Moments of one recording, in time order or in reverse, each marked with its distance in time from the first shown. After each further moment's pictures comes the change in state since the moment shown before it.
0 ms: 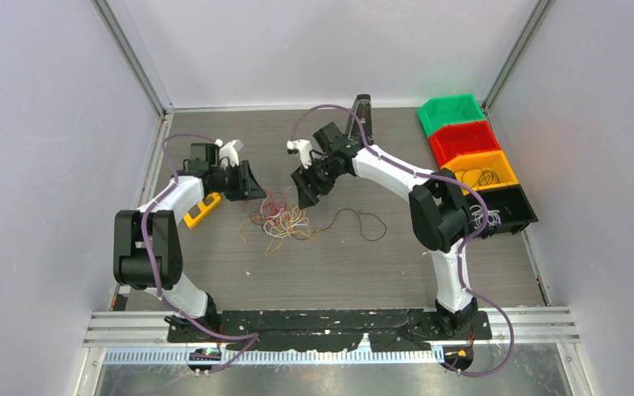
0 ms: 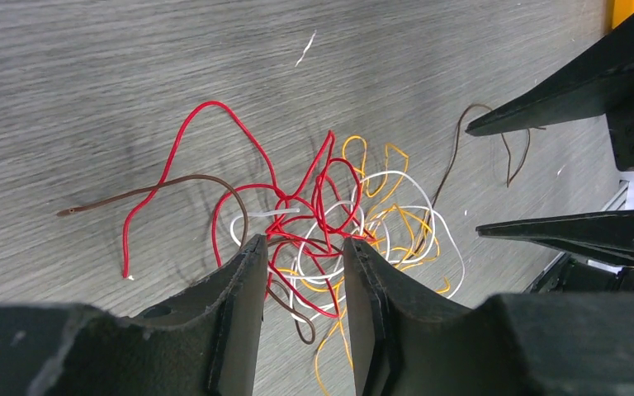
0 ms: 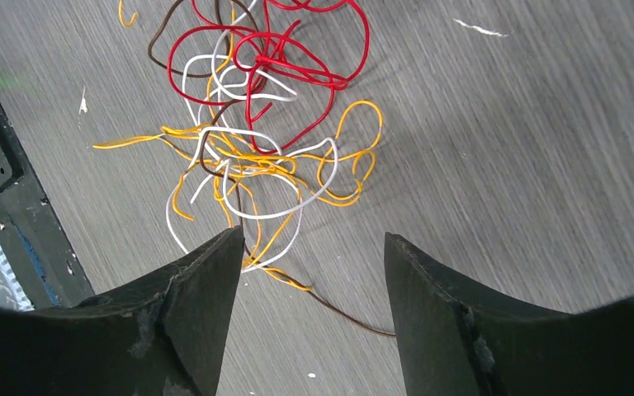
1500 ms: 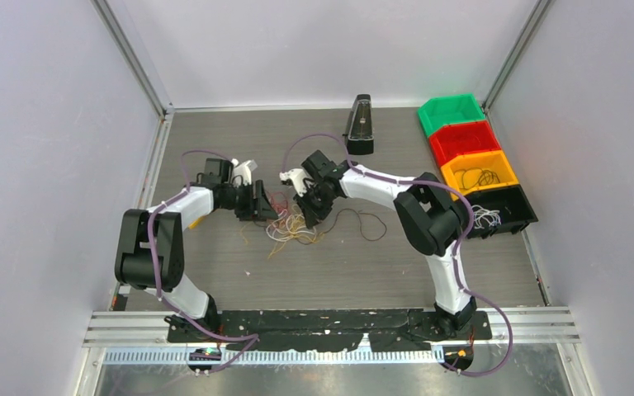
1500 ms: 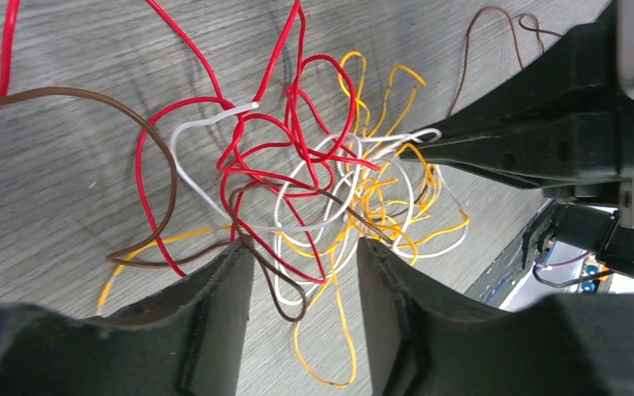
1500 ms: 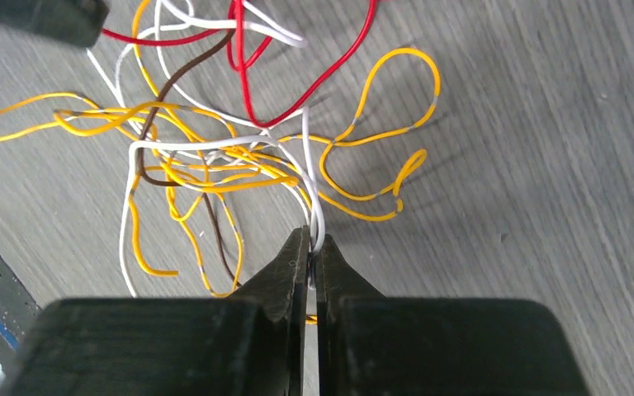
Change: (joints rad) left arm -0.079 -0.001 -0.130 0.001 0.044 -0.013; right arm 0.113 0.040 -0.150 0.057 0.149 0.009
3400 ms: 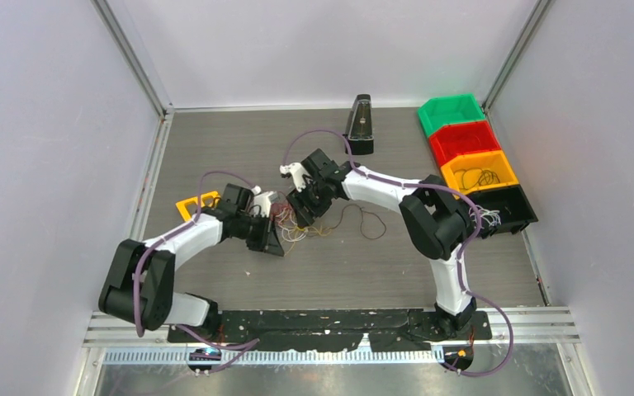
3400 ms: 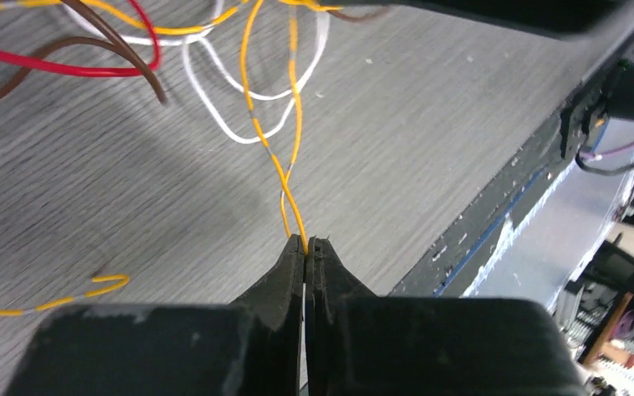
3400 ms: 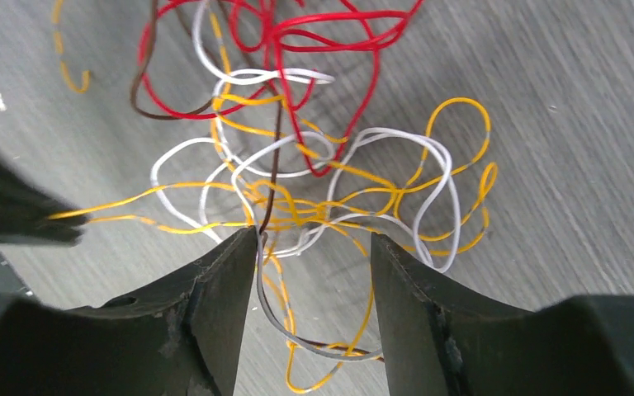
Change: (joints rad) left arm -0.224 -0.216 -0.233 -0.037 -0.048 0.007; right arm 0.013 -0.072 -0.047 0.085 0.026 0.118
